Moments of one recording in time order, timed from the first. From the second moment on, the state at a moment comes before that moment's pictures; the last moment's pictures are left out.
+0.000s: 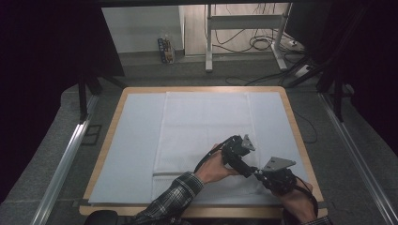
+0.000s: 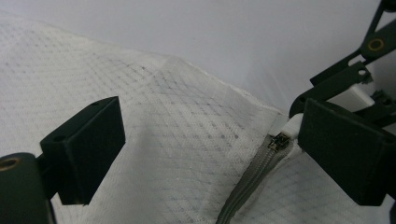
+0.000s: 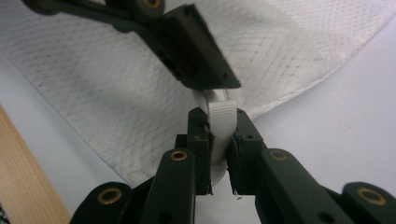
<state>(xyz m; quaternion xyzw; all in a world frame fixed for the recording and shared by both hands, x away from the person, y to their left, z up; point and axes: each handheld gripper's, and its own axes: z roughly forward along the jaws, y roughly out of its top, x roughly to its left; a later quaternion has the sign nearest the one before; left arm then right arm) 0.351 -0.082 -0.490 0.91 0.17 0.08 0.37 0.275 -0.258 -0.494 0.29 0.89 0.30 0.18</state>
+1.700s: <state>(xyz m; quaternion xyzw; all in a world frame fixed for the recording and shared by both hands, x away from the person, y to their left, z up) 0.356 -0.061 -0.488 0.91 0.19 0.08 0.37 0.277 -0.264 -0.497 0.32 0.89 0.28 0.16</state>
